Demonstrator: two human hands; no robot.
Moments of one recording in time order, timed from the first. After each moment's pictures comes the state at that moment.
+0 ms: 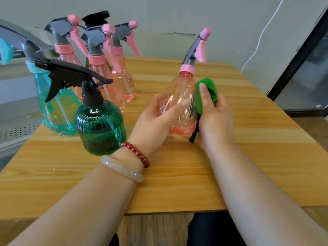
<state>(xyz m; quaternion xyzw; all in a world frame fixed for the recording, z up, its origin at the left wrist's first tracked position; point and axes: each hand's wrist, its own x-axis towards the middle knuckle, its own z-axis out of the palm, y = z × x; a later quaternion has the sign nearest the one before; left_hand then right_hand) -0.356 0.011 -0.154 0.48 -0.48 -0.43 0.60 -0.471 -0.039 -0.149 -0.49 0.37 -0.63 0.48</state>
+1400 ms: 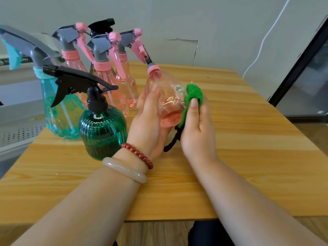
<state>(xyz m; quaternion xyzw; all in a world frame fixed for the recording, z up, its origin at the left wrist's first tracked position) -0.349 -0.002 -0.155 0.35 -0.36 -0.52 0.70 -0.449 -0.020 -0.160 -0.67 0.36 -0.58 0.29</state>
